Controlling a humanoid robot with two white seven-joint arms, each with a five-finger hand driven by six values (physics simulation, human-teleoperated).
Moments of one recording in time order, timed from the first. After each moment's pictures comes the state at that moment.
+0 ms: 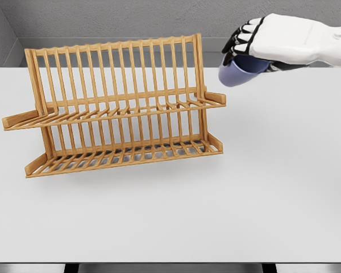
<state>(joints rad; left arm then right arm) 0.01 0.00 -0.13 -0.07 0.11 0.06 -0.02 -0.89 -0.83 0.53 -1.66 0.32 -0.61 0.61</state>
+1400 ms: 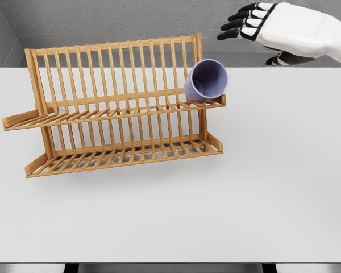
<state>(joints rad) 0.01 0.00 -0.13 -0.07 0.11 0.06 -0.02 -0.75 -0.79 0.35 -1.65 0.32 -0.59 0.61</state>
